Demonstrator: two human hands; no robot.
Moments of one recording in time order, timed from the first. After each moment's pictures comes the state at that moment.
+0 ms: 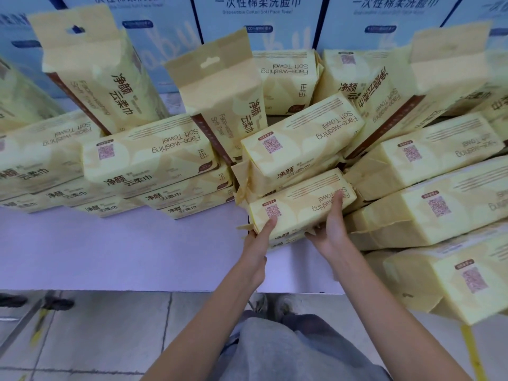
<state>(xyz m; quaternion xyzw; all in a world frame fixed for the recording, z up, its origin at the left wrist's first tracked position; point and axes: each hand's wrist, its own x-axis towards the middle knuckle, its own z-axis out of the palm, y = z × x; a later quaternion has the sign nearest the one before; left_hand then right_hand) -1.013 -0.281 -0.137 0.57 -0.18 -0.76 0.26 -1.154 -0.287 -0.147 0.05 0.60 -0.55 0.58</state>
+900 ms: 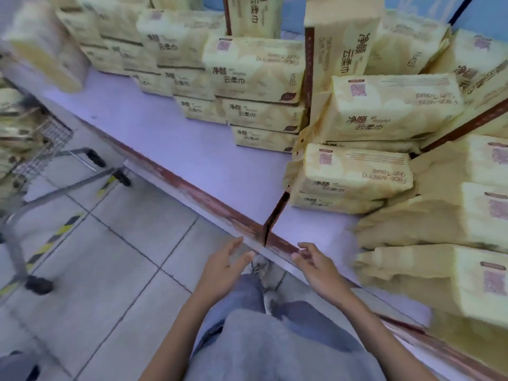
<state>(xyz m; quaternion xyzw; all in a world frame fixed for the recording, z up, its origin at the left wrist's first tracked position) -0.945 -0.072 -0.144 0.76 -0.40 -0.46 0.24 -1.145 -0.137 -0.163 -0.58 0.60 -0.05 0.56</state>
